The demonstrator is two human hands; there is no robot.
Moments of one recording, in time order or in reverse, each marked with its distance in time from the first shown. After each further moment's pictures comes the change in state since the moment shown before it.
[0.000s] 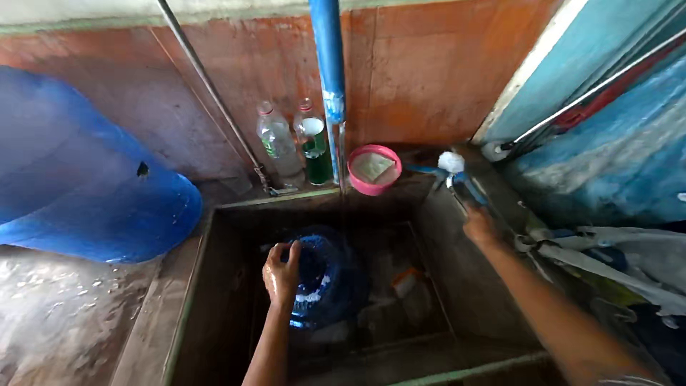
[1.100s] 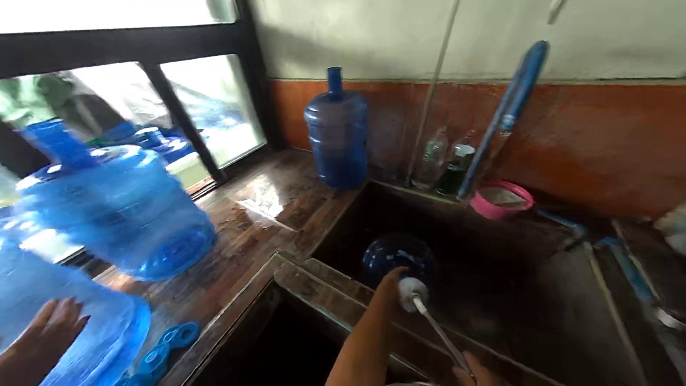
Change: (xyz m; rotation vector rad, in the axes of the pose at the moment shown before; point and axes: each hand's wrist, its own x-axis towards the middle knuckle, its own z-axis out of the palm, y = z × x) left_hand -0.191 -0.054 -0.003 -0.943 -0.273 -0.567; right_hand -0.366 0.017 0.063 0.059 -0.588 -0.722
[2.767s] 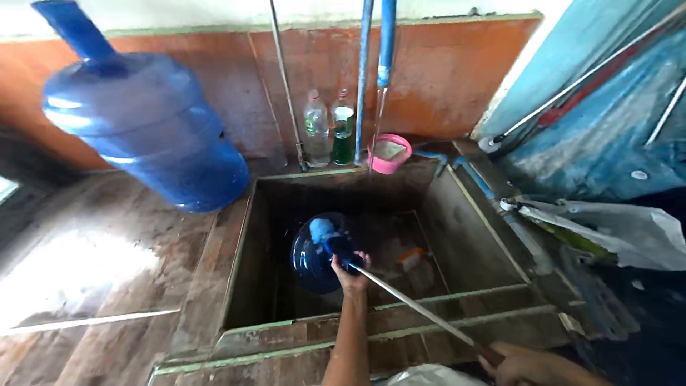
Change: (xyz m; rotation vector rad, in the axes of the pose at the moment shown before) left_hand 0.086 -0.023 0.041 -0.929 -0.004 -0.245; right_hand -0.040 0.084 -0.022 0.696 -0.364 0.408
